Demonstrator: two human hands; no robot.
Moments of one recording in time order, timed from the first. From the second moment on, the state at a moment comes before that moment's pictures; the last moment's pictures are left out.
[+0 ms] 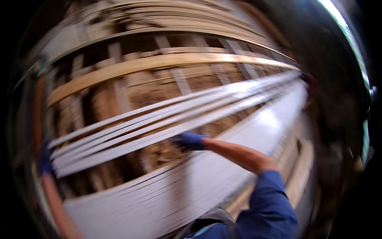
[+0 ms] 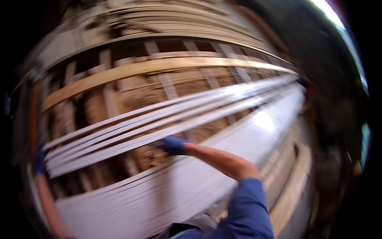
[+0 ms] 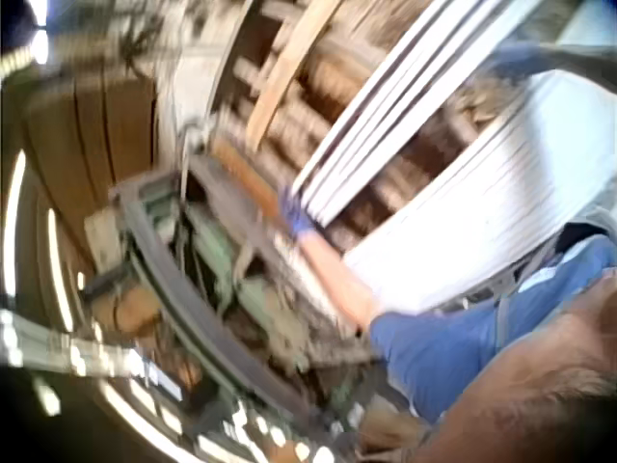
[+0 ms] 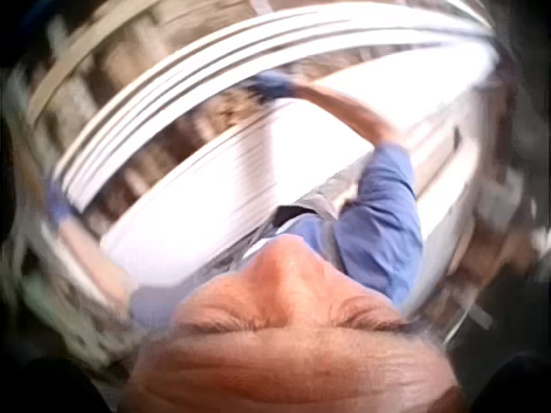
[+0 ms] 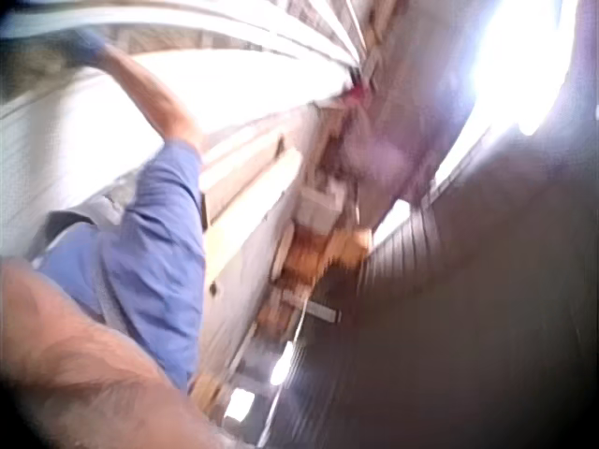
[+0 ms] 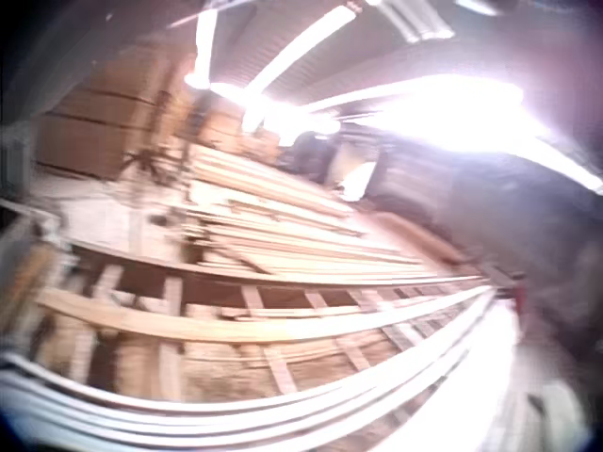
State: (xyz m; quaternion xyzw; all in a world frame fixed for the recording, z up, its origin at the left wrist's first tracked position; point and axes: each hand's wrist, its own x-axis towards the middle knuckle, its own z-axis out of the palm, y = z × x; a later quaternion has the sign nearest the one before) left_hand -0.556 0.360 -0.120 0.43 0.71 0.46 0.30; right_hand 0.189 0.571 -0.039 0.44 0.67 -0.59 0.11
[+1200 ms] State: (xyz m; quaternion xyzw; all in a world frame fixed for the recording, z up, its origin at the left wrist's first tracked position) left_hand -0.423 0.457 -0.049 0.39 0.83 0.35 0.18; right_hand 0.168 0.589 -0.020 0.46 0.17 -0.76 -0.42
